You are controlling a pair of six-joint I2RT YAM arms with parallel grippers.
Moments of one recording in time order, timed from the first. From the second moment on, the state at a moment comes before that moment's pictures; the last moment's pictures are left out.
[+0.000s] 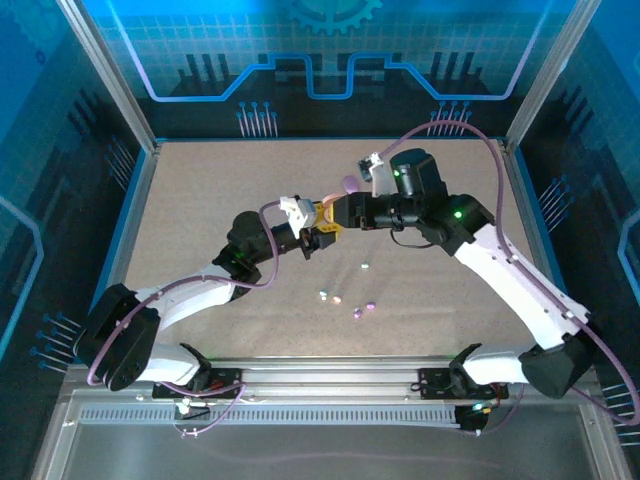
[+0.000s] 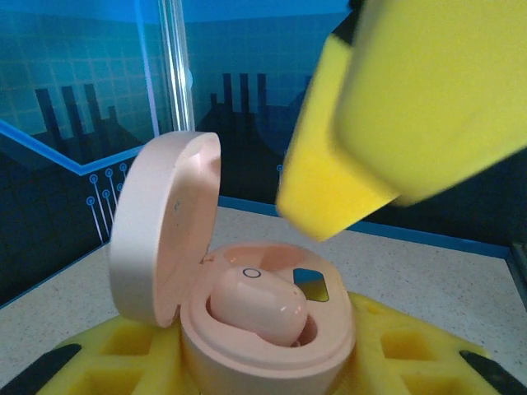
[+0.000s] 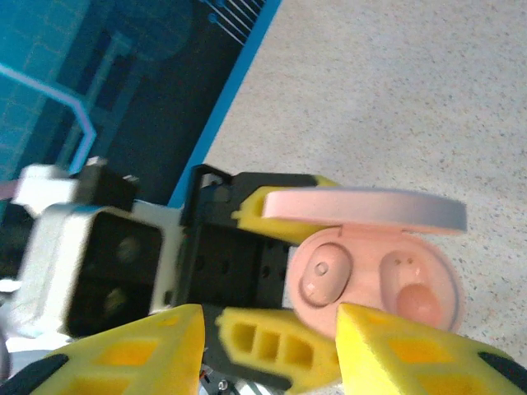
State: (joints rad) left arm -0.58 1.37 0.67 0.78 0.49 -0.01; right arm 0.62 1.29 1.42 -0.69 -0.42 0.56
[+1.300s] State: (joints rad) left arm -0.58 1.08 0.65 0.60 0.37 0.05; right arm 0.53 1.53 1.01 -0.72 -0.43 0.43
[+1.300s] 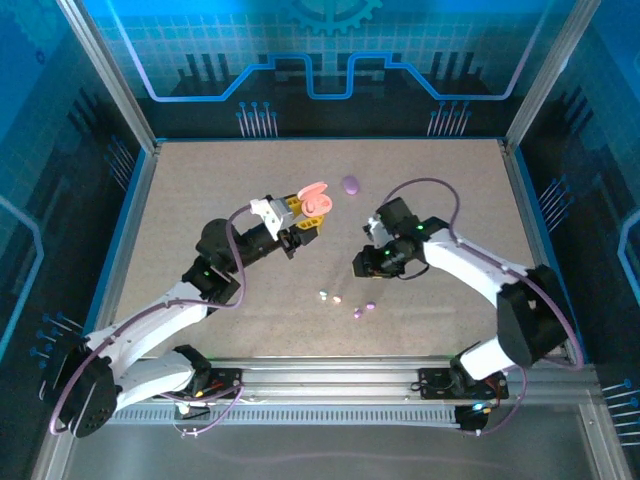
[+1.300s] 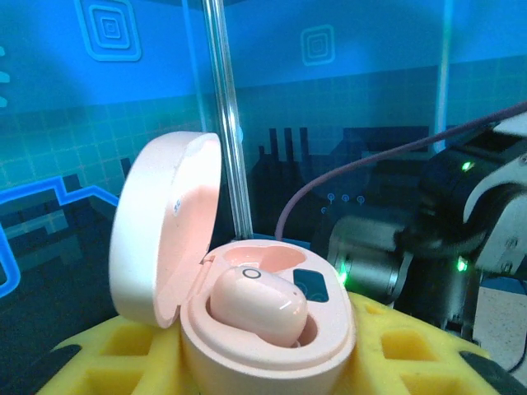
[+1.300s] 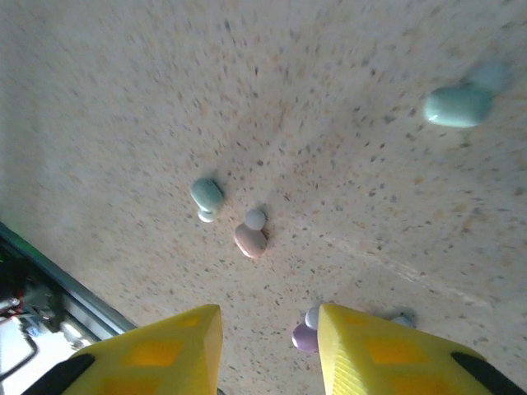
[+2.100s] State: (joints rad) left arm -0.58 1.05 0.65 0.56 0.35 0.07; right arm 0.79 1.83 1.20 -0.89 -0.22 0.33
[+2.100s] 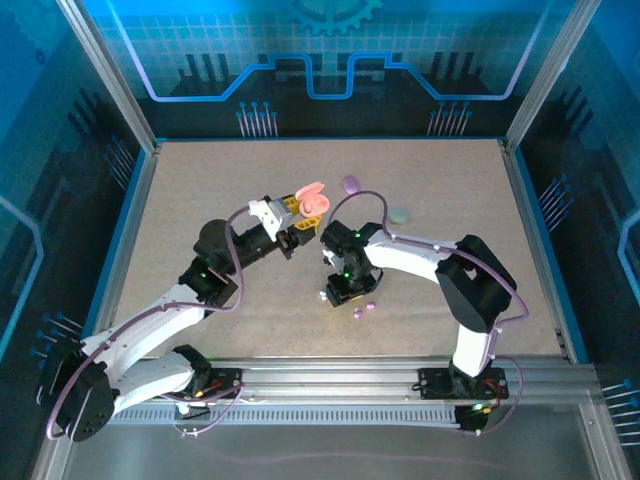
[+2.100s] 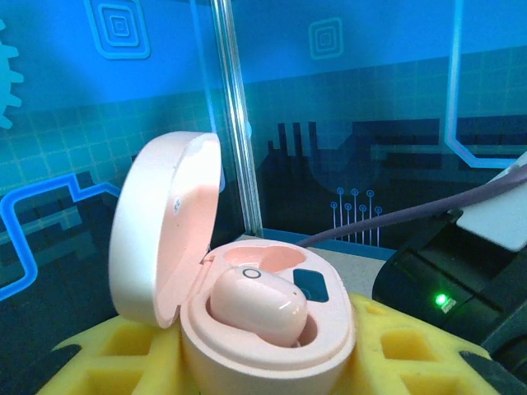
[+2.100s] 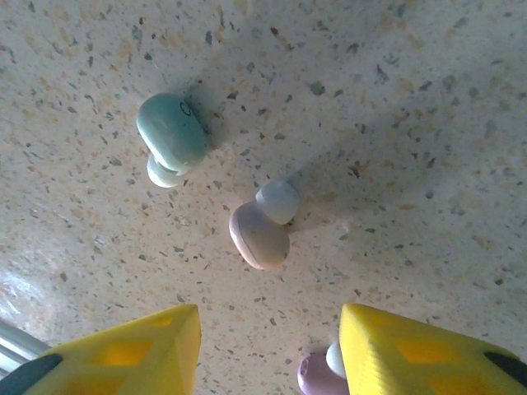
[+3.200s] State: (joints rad) left arm -0.58 1.05 0.65 0.55 0.34 0.08; right arm 0.80 1.90 1.27 -0.91 -0.02 0.31
